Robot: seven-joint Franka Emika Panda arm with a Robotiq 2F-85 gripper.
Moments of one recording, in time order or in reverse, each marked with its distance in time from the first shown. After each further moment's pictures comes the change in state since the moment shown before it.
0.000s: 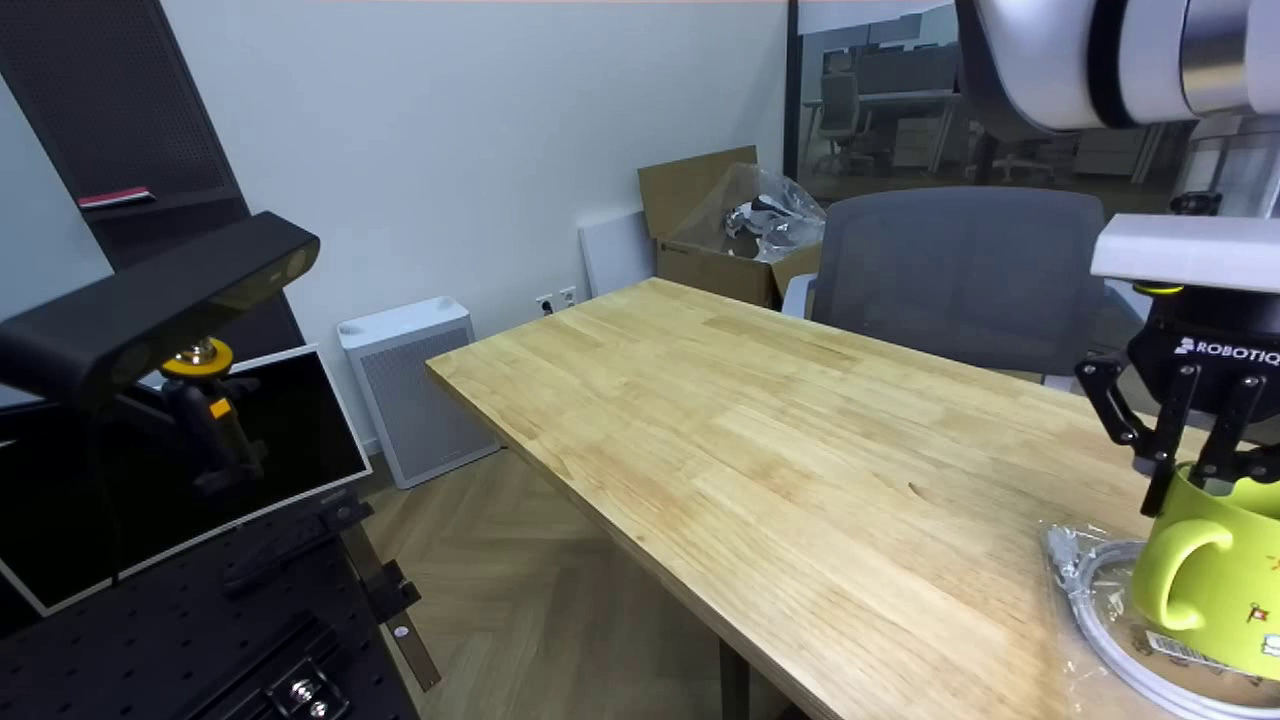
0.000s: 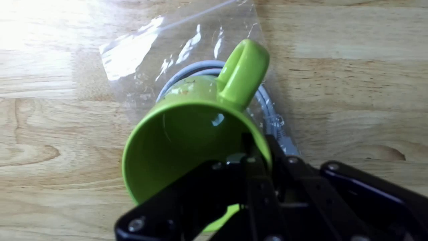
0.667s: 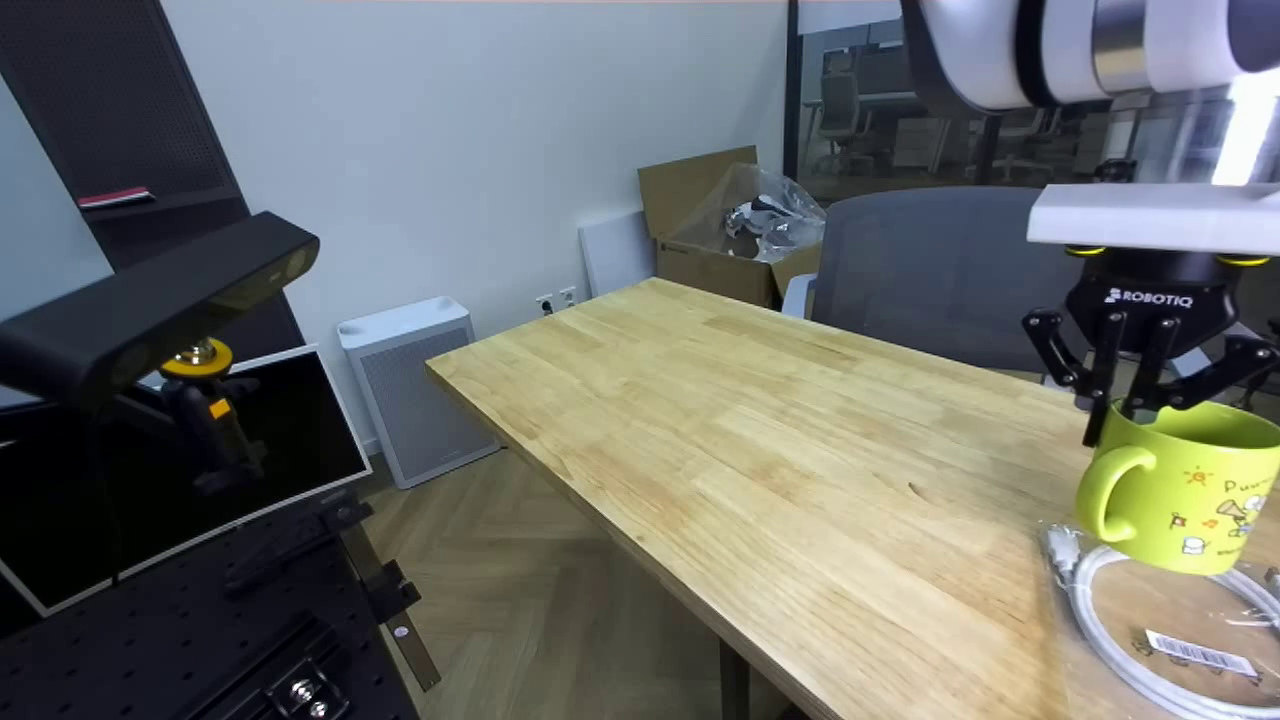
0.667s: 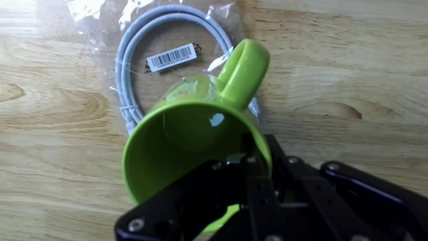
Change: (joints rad) arm 0.038 -0.005 0.038 0.020 0.000 0.056 0.005
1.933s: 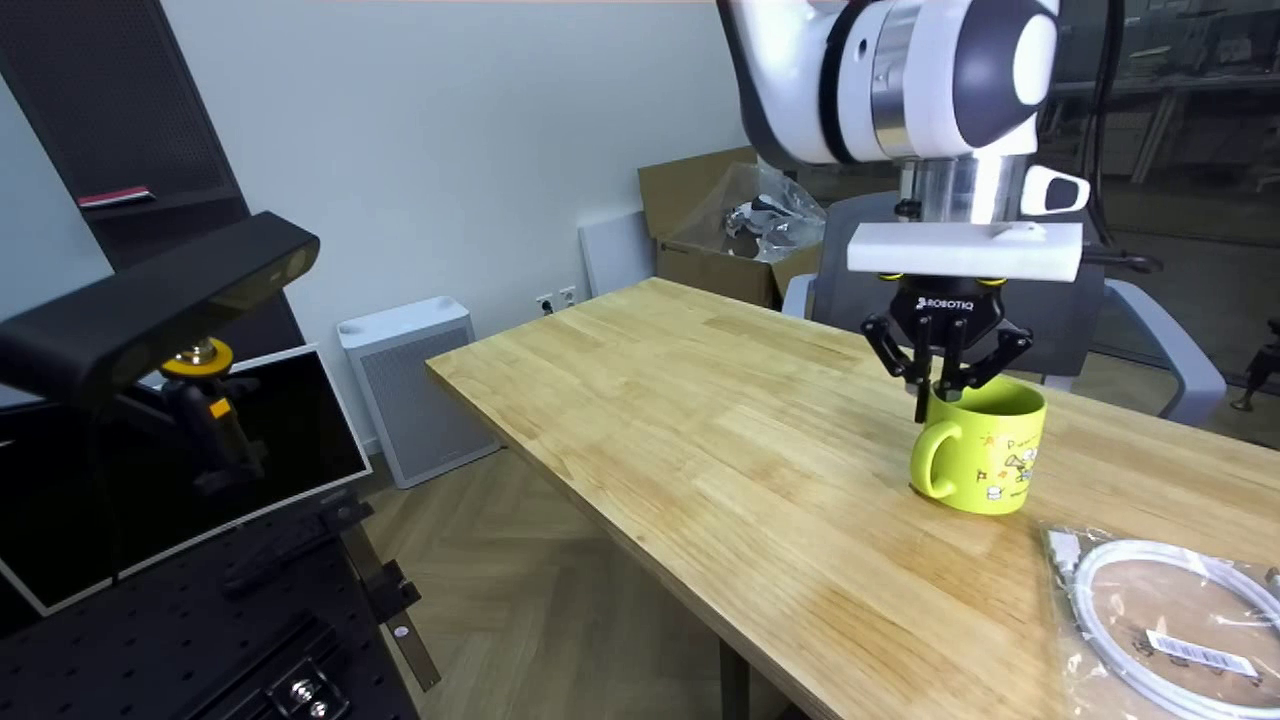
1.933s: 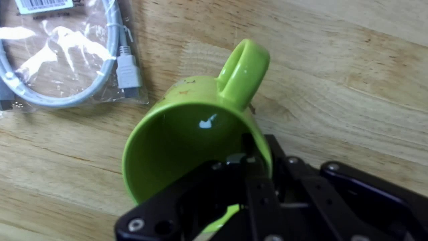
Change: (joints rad) arm 0.161 0.000 0.025 -0.105 -0.024 0.132 0.019
